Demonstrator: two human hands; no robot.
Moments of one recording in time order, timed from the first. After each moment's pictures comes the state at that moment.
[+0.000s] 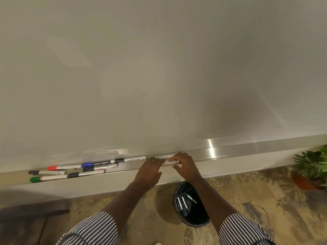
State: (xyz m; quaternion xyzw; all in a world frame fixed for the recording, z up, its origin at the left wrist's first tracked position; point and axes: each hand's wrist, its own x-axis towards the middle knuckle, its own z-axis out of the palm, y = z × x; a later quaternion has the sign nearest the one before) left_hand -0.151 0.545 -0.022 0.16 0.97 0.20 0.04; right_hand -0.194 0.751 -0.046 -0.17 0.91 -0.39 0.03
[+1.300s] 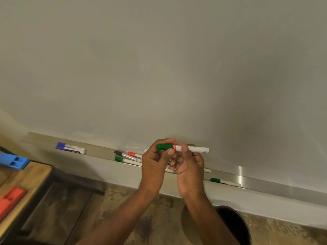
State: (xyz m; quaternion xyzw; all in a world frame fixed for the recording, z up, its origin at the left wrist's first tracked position) left_hand -0.035 0.331 0.183 -0.10 0.59 0.77 -0.23; right_hand -0.063 0.422 0.196 -0.01 0.47 -0.88 0.11
